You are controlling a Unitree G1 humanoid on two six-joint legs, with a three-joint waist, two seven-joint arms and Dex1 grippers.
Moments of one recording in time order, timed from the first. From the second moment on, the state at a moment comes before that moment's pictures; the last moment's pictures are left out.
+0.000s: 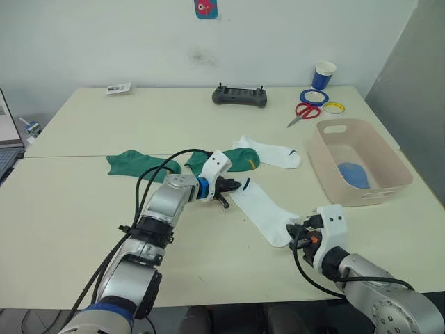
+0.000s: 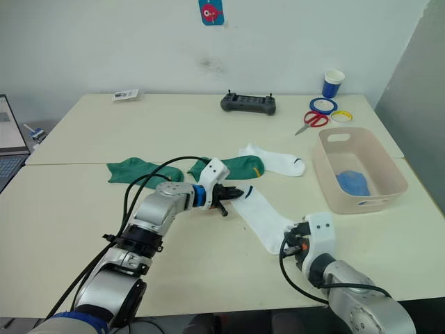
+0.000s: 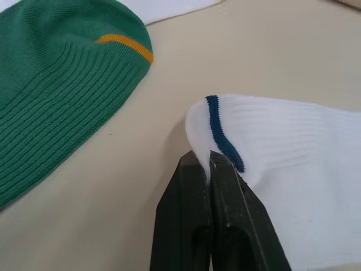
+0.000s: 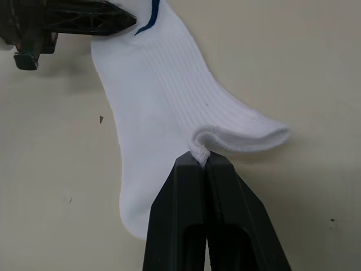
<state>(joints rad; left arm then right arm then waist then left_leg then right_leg) -0.70 0.33 -0.16 0.35 -0.16 0.59 -0.84 0.08 -0.16 -0.10 -0.89 0.48 1.23 0.12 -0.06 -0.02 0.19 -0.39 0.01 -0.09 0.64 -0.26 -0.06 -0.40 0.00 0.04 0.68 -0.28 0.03</state>
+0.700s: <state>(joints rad) 0.04 0.45 0.36 -0.53 -0.58 1.04 -0.62 -0.18 -0.29 0.07 -0.67 0.54 1.15 0.30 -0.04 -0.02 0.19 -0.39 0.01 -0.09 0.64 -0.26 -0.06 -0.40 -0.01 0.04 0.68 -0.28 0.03</state>
